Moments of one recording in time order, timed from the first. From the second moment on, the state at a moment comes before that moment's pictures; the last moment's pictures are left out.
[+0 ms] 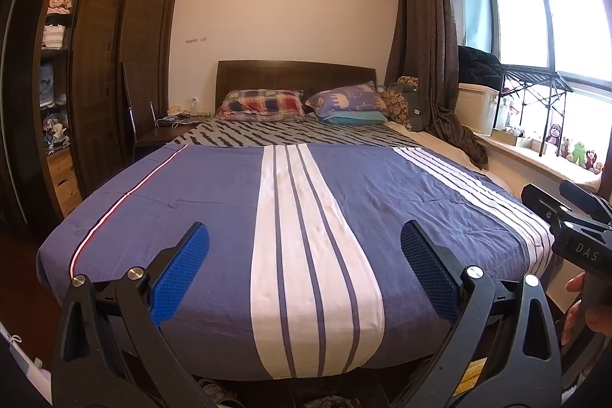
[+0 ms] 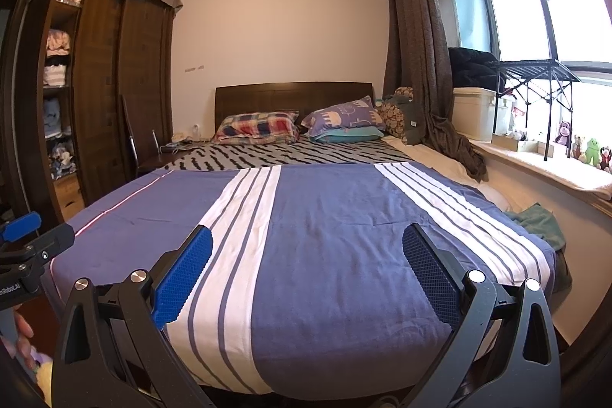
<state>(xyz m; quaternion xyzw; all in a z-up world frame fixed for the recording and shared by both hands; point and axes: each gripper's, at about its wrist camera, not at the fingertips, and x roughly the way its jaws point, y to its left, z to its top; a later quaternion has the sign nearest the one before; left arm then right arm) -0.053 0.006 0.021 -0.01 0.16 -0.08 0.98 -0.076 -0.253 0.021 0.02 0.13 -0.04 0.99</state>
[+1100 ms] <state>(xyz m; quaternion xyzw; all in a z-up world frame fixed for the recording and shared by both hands) -0.052 0.010 0.022 -0.02 0.15 -0.07 0.99 -0.071 -0.252 0.018 0.02 0.13 -0.03 0.99</state>
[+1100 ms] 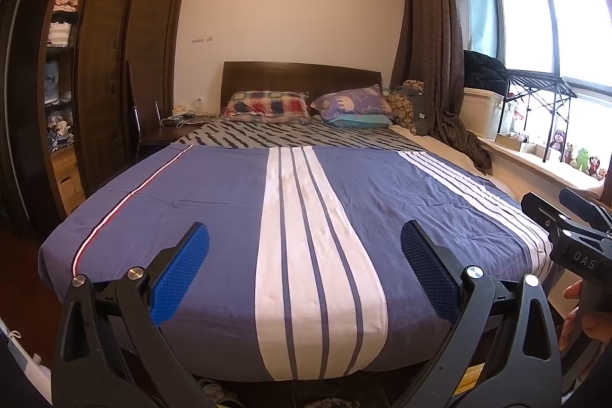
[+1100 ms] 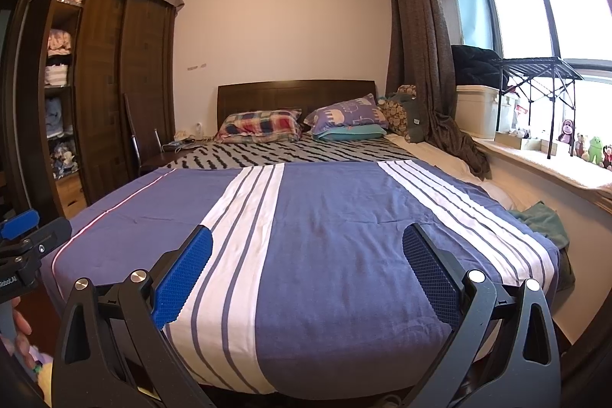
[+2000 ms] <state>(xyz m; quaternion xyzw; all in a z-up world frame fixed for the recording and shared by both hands) -0.055 0.011 0.026 -0.02 0.15 -0.07 0.99 -0.074 -0.252 0.020 0.03 0.12 -0.03 0.99</state>
